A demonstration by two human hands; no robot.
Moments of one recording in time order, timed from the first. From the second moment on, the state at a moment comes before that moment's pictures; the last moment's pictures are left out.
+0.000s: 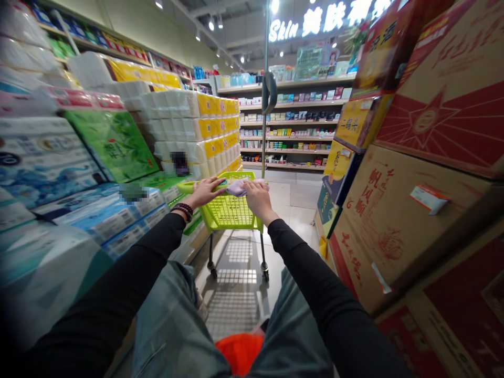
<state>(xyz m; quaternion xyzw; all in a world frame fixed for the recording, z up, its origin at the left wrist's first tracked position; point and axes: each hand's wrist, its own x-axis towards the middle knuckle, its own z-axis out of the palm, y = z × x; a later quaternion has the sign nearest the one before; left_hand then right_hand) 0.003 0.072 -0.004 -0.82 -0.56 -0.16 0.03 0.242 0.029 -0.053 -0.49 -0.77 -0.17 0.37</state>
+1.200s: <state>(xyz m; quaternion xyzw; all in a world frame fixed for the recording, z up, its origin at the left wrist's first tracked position) 0.003 0.074 -0.007 -0.81 -0.55 -0.18 0.03 0.236 0.025 -0.048 -0.49 -0.77 -0.16 0.36</state>
